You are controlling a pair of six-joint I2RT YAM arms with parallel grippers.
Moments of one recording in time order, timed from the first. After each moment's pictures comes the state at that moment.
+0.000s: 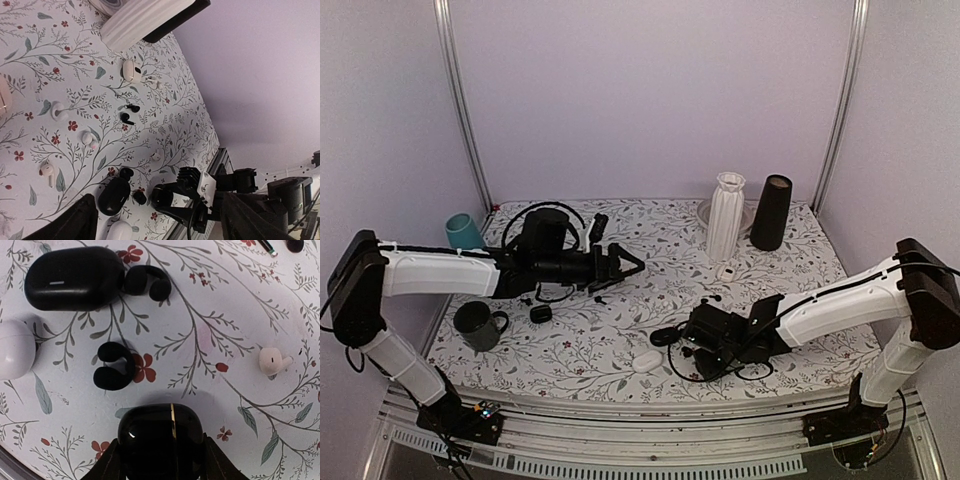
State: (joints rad) left arm -0.74 1.53 0.88 0.22 0.40 -0.79; right arm 1.18 1.65 0.87 -0.48 0.29 0.70
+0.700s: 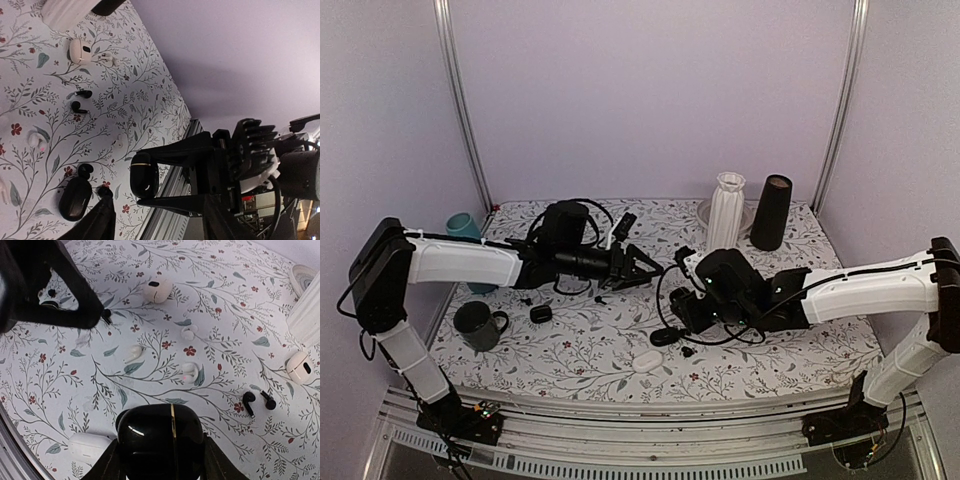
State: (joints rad) left arm -0.75 1.69 1.01 0.26 0.65 -0.80; right arm 1.07 1.53 0.93 -0.17 0.32 0.38
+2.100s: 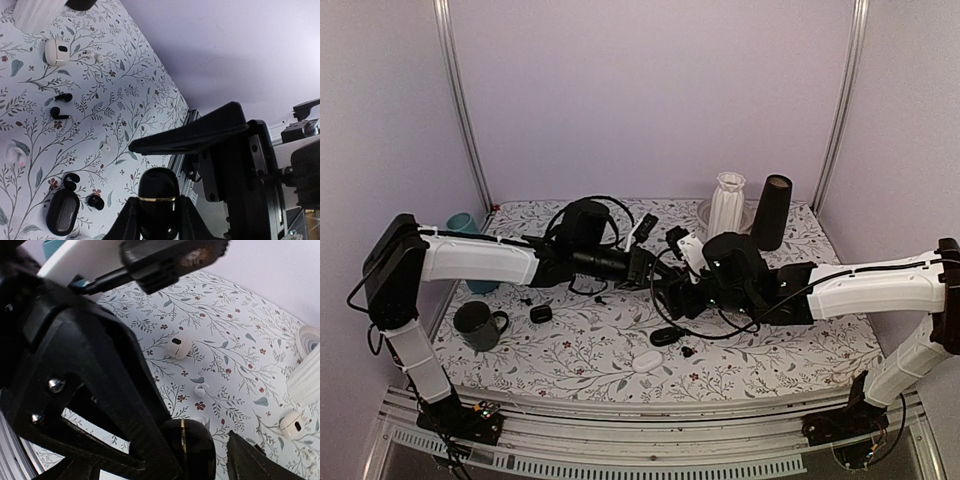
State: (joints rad) left arm -0.83 1.77 1.13 0.21 0.65 -0.72; right arm 1.06 1.49 0.96 0.00 0.29 0.19
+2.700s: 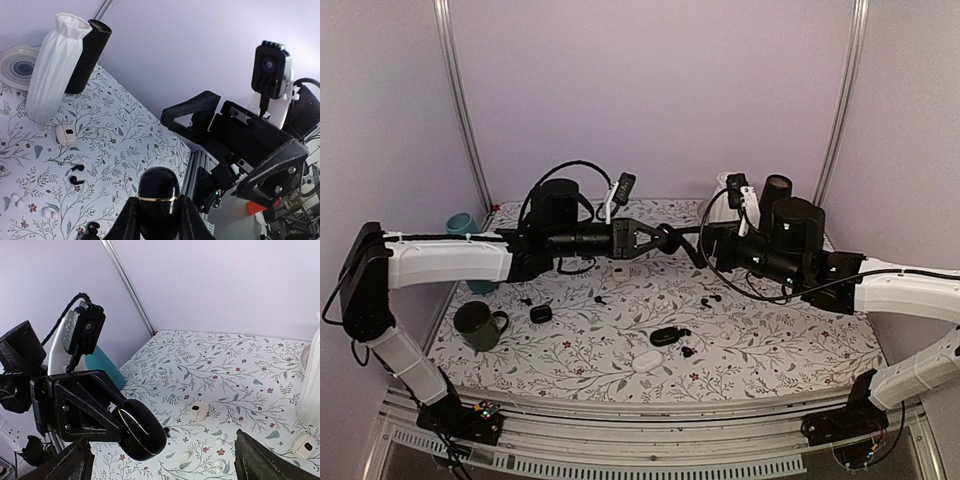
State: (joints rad) left arm -0.79 1.61 1.08 0.37 0.53 -0.60; right arm 0.91 1.26 0.87 0.21 0.12 0.42
